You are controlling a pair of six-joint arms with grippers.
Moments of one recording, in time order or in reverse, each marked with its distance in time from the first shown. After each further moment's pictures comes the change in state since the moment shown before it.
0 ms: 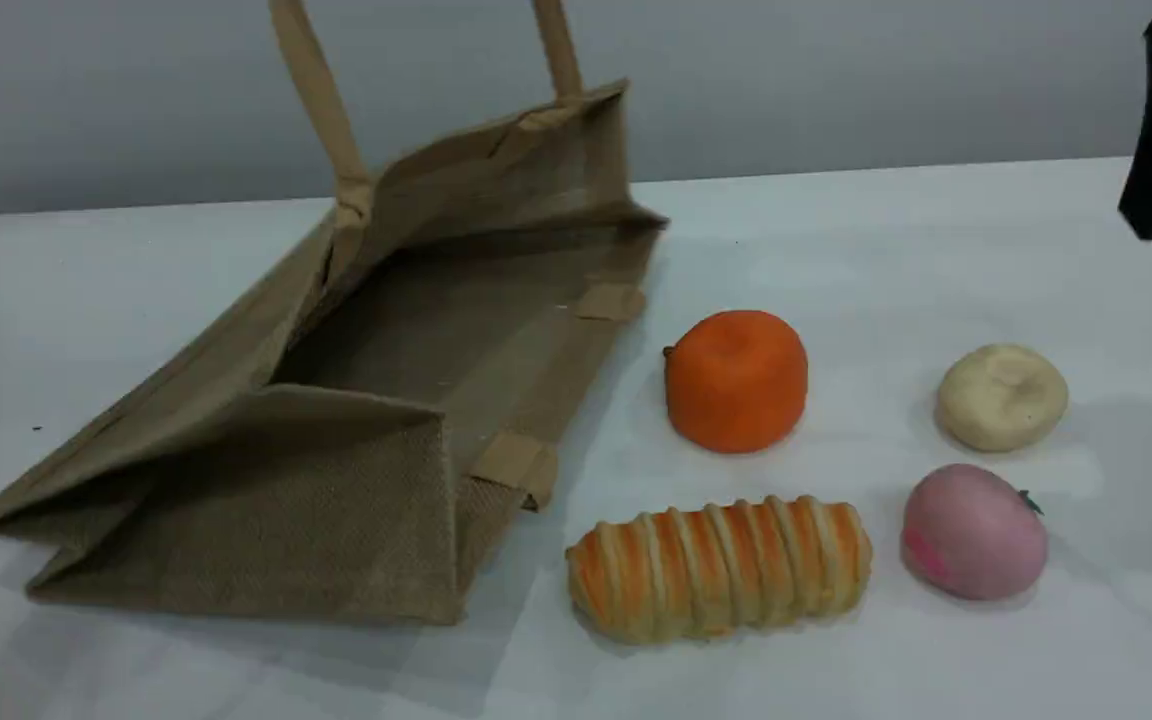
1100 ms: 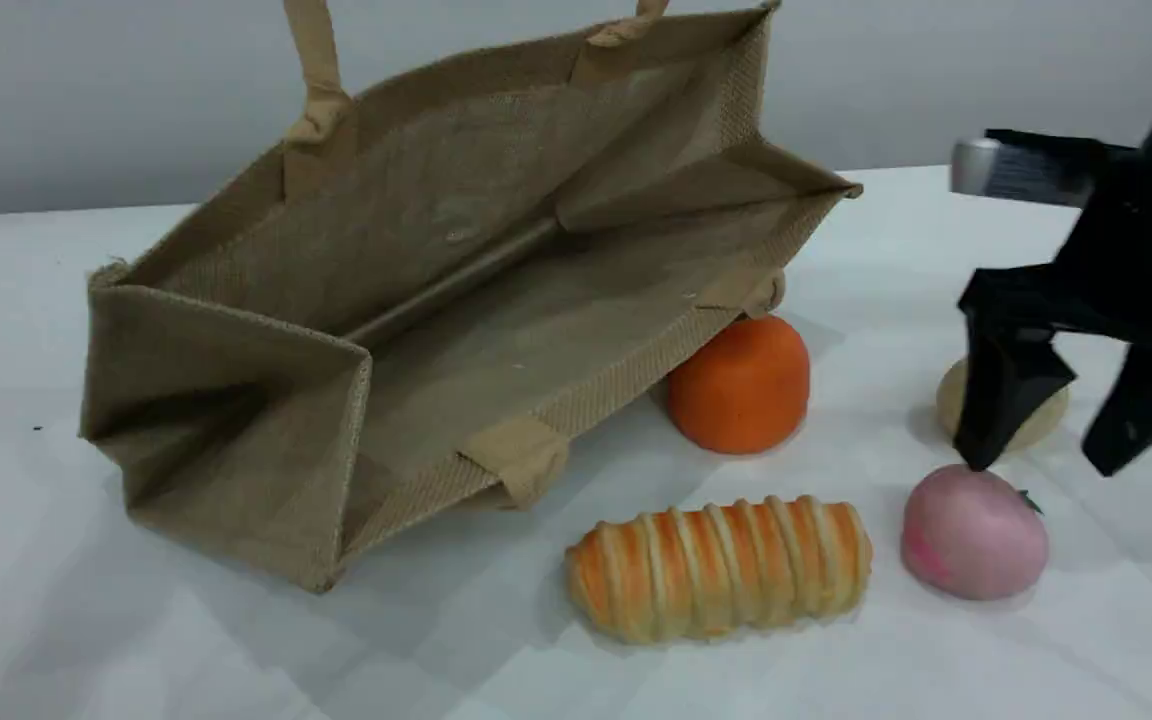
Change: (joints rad) left arm -0.047 -0.102 -0.005 -0.009 -0.003 0.068; right arm 0.059 0.367 0.000 0.213 -0.138 -0.140
